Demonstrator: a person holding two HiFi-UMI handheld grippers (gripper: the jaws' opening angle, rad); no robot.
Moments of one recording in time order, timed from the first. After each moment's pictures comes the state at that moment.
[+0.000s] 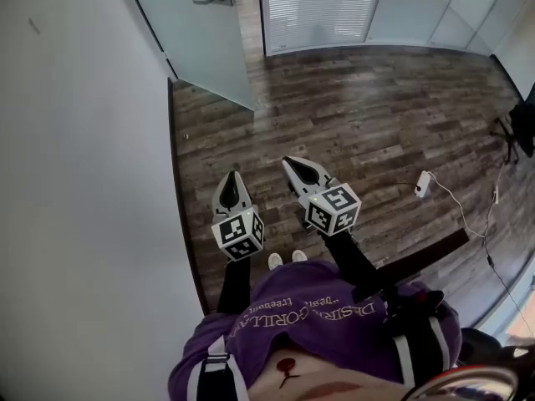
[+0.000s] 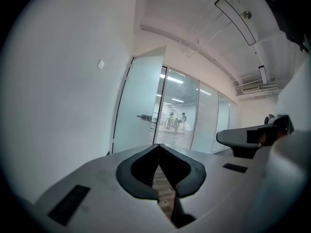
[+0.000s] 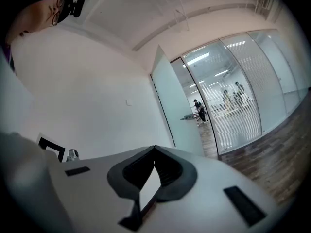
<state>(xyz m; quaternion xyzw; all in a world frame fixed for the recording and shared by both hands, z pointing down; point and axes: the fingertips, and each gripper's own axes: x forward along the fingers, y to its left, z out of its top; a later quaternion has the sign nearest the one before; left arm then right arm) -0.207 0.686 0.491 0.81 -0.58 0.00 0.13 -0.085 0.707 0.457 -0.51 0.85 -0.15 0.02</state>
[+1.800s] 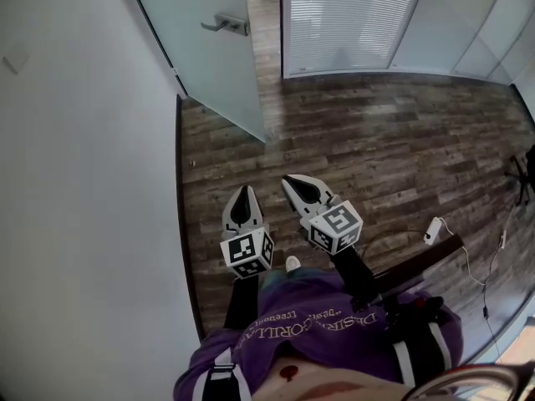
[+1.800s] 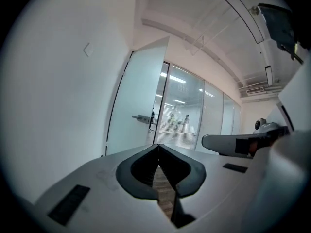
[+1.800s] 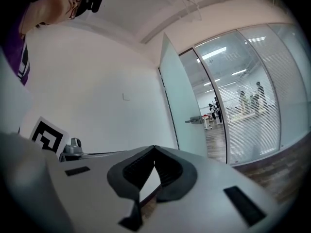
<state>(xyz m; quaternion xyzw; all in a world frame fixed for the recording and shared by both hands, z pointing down) -0.133 0.477 0.483 0.81 -0.58 -0.01 0.13 -0.046 0.486 0.457 -0.45 0.89 -0.11 -0.02</state>
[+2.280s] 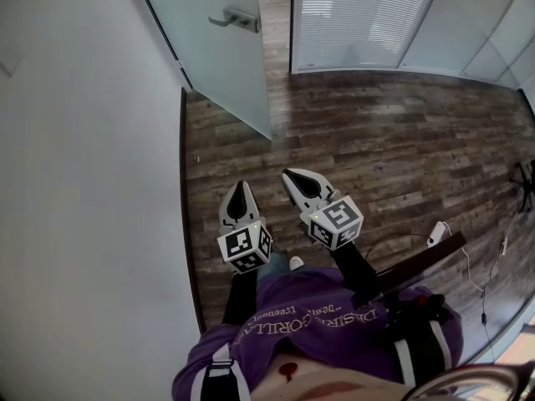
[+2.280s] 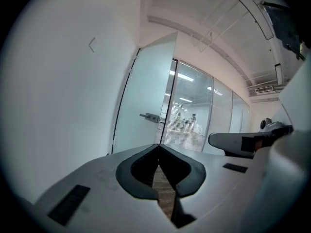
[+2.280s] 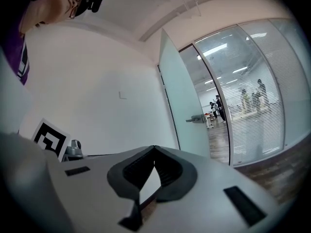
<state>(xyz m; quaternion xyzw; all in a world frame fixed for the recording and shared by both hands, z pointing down) -0.161 0.419 0.496 0.78 -0.61 -0.01 0.15 -0.062 0.426 0.464 -0.44 0.89 -0.11 -0.02</state>
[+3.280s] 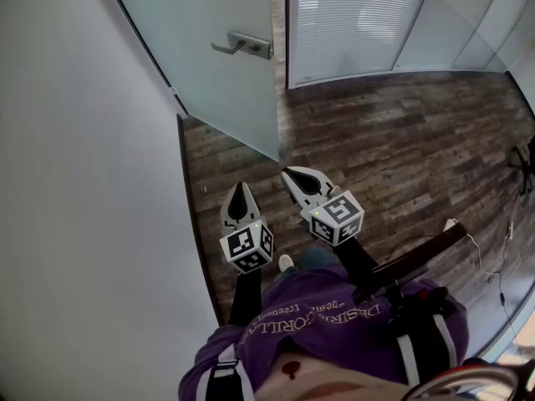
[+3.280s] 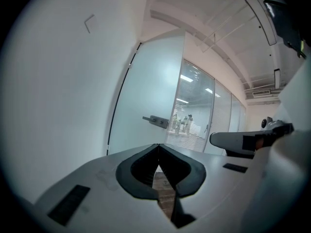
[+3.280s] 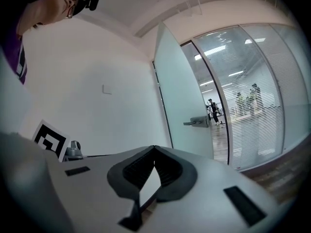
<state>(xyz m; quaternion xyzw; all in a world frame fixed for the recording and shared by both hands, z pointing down) -0.229 0.258 0.491 0.80 -0.58 -0.01 0.15 -0.129 0.274 0.457 -0.48 0.87 -0.11 -0.02</state>
